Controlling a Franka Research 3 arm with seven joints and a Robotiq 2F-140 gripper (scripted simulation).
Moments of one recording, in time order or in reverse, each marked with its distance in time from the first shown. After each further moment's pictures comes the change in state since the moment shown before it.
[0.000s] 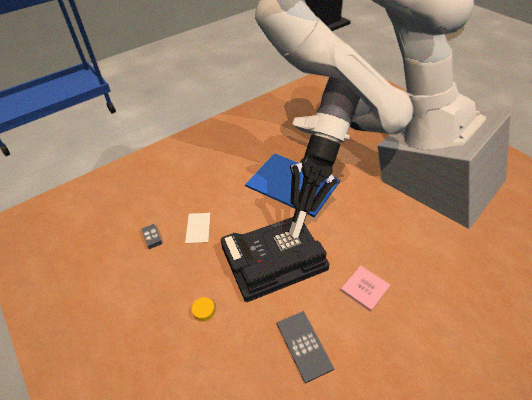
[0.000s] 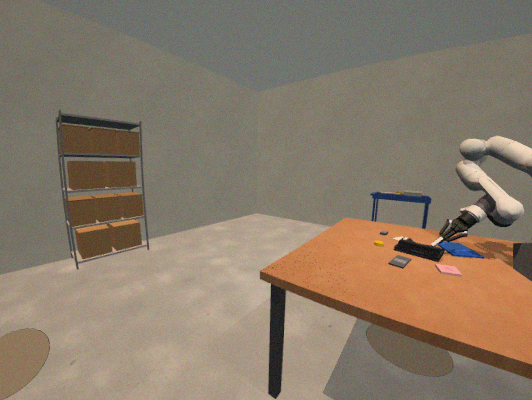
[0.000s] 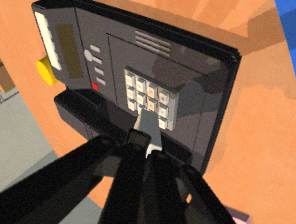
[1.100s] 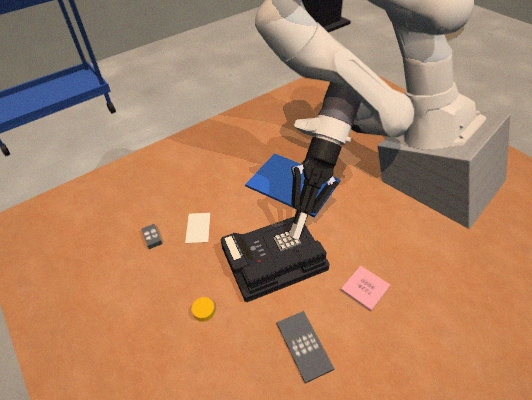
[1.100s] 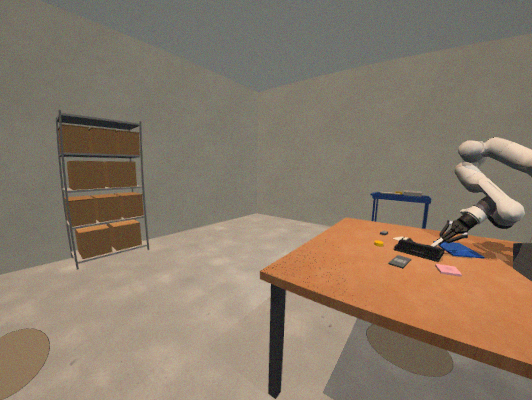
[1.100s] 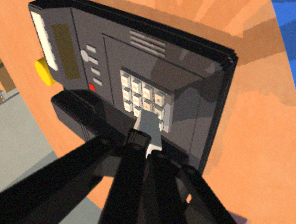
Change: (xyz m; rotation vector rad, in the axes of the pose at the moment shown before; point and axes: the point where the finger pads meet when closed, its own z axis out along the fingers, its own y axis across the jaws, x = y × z) arm 0.002 0.004 0.004 0.010 0.000 -0.005
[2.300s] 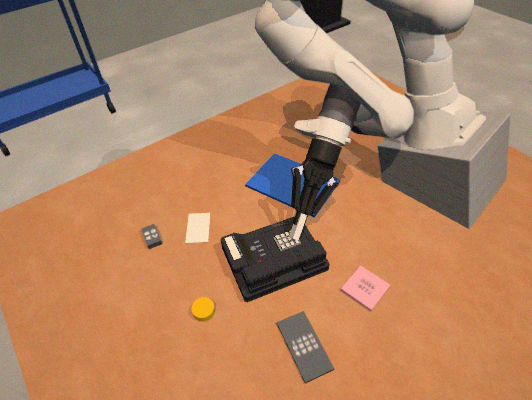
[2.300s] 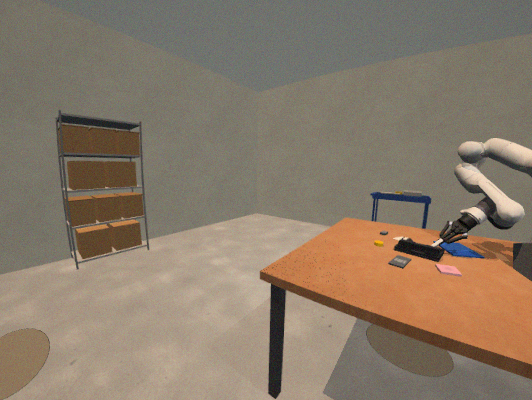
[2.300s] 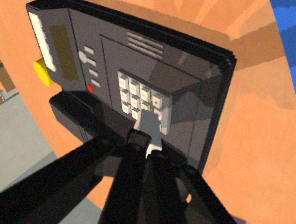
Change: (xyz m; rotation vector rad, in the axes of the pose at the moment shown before) arm 0.002 0.001 0.002 0.001 -0.001 -0.001
